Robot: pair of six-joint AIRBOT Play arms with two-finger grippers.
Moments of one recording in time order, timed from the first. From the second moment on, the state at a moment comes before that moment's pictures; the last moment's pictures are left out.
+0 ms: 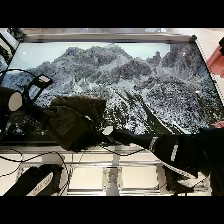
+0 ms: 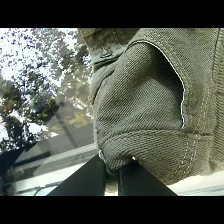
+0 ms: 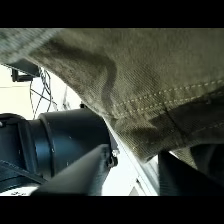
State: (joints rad) left arm -0.24 -0.85 1.09 1.86 -1.55 -1.28; right arm 1.07 -1.72 1.06 0.08 0.58 0.90
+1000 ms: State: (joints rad) left arm -0.23 -0.77 1.09 1.93 -1.46 -1.28; right arm 0.56 -1.36 1.18 -0.26 0.98 0.96
